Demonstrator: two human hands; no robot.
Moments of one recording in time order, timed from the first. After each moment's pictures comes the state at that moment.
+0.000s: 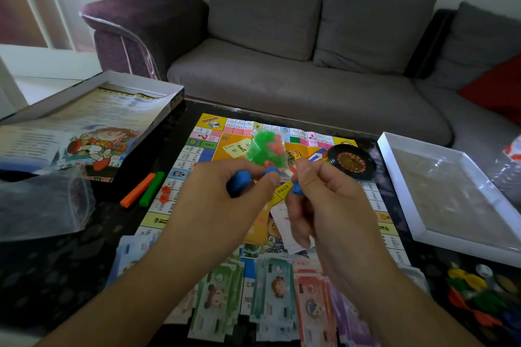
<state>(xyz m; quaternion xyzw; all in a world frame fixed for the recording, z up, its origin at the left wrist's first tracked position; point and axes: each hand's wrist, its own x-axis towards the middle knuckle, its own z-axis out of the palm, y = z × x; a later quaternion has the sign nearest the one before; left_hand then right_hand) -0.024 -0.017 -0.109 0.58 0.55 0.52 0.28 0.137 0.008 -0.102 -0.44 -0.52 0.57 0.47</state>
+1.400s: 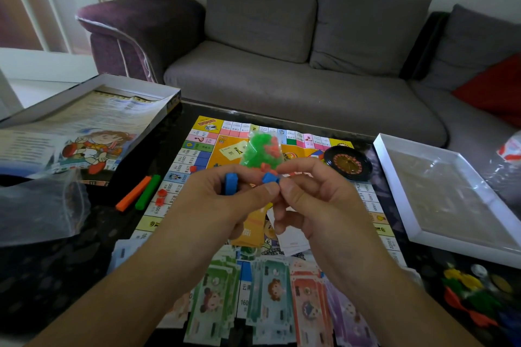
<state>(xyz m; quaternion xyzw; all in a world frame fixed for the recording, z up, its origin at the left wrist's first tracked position) -0.025 -0.017 -0.104 0.44 0.47 0.55 0.54 0.143 0.011 -0.102 -0.37 -0.55 0.59 0.46</state>
